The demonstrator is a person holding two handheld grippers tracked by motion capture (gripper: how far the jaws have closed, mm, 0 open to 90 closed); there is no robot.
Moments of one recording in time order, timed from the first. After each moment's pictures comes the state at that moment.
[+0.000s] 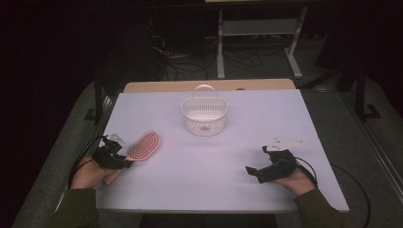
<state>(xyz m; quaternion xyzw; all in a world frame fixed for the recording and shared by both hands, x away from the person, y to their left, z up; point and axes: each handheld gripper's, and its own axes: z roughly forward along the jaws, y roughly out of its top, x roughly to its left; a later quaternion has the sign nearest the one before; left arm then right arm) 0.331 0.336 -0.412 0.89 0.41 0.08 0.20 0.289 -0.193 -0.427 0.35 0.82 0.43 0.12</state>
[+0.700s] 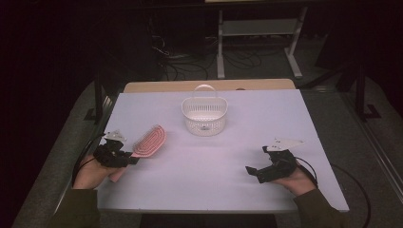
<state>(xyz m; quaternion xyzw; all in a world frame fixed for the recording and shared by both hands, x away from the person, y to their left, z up) 0.324 0.323 -0.396 0.88 0.38 0.07 0.28 0.290 -0.193 -0.427 0.35 0.82 0.43 0.12</state>
